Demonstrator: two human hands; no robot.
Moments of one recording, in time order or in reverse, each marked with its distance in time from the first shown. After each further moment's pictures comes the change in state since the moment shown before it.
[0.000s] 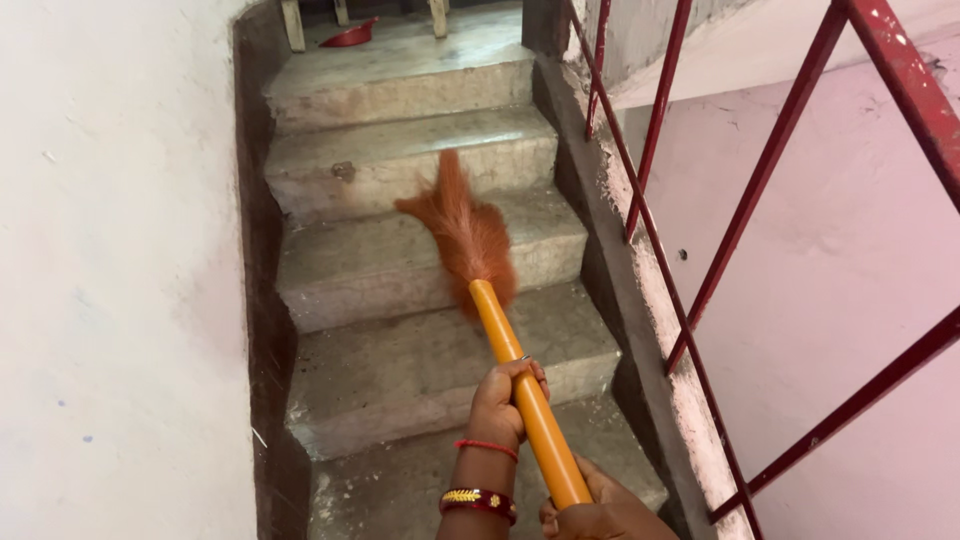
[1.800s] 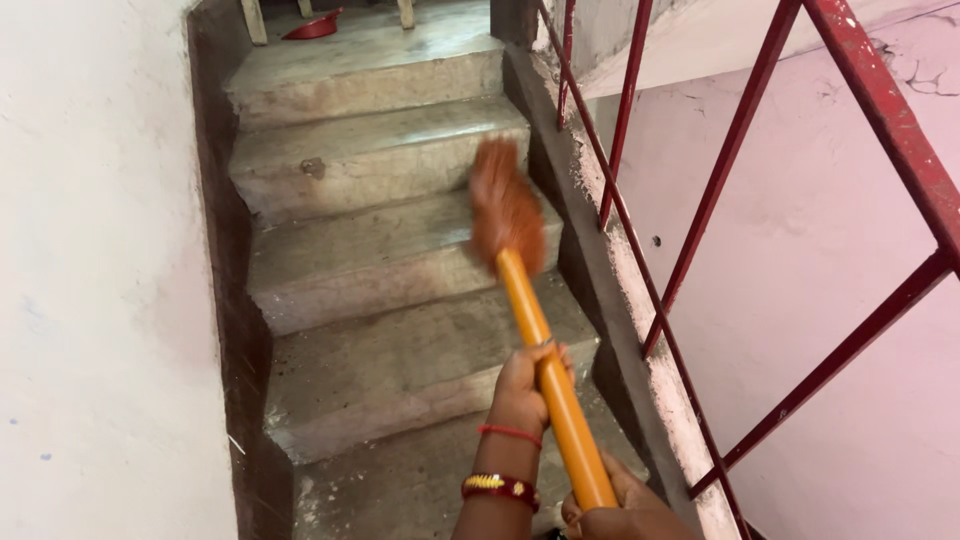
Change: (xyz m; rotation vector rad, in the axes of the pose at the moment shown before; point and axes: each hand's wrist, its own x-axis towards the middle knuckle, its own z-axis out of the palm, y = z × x) left_hand 0.032 -0.051 0.022 0.036 -0.237 -0.084; right_hand 0.007 0.031 -0.067 -0.072 0.070 -0.155
